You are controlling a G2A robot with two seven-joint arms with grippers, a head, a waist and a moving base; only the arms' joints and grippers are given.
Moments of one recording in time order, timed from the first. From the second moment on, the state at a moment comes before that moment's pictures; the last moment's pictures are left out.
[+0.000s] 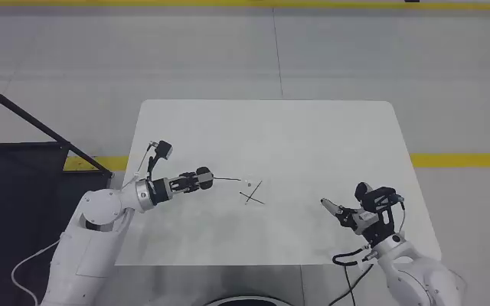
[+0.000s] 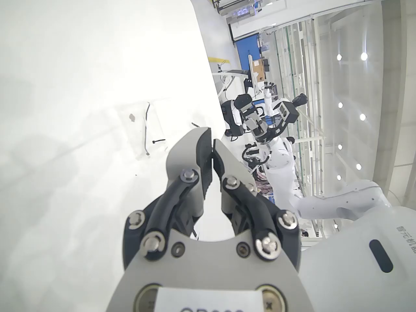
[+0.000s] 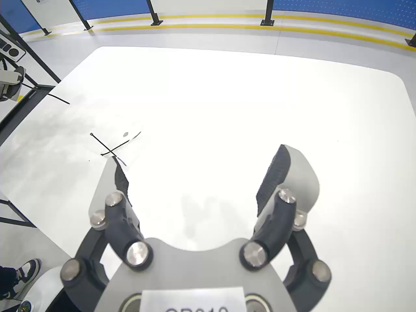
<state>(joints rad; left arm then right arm) 1.25 -1.09 -1.47 -1.58 -0.18 -0.30 -1.02 -1.74 -1.15 1.62 -2.05 -1.03 -0.31 0.31</state>
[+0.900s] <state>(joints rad) 1.23 -1.08 -1.43 -1.52 -0.42 -0.43 -1.19 -1.25 -1.13 1.27 -1.57 0.25 -0.60 1.04</state>
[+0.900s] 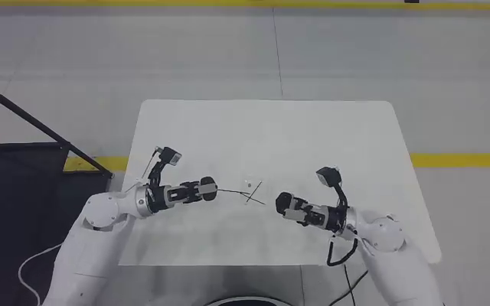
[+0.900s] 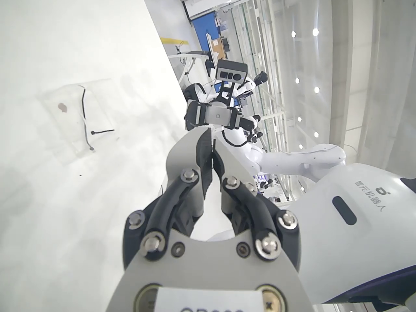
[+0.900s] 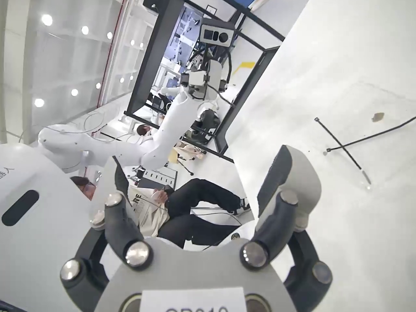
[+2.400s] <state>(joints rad) 1.21 -1.07 -1.30 -1.59 -0.33 -0.41 -1.11 -1.05 -1.17 1.05 -1.34 0.45 -0.61 1.10</state>
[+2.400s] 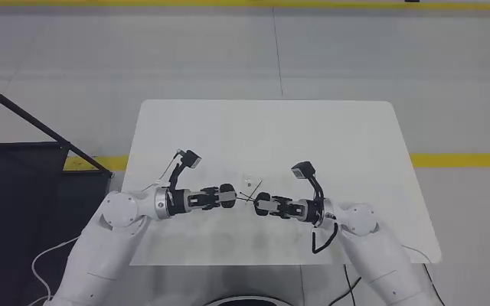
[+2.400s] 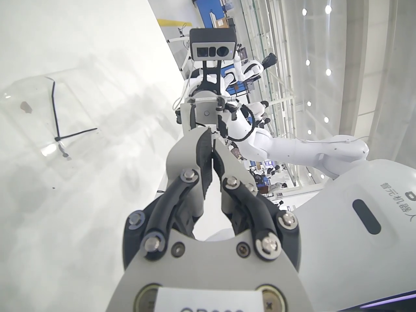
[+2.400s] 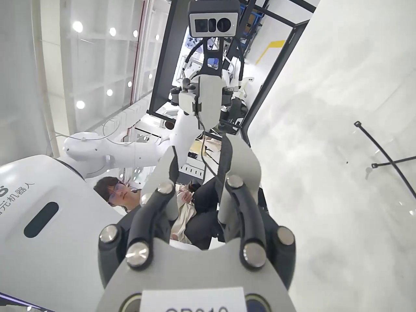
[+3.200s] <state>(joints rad) 1.20 -1.06 -1.29 -1.59 -0.33 -0.41 -1.10 -1.04 -1.17 1.05 -1.33 0.44 -0.59 1.11</state>
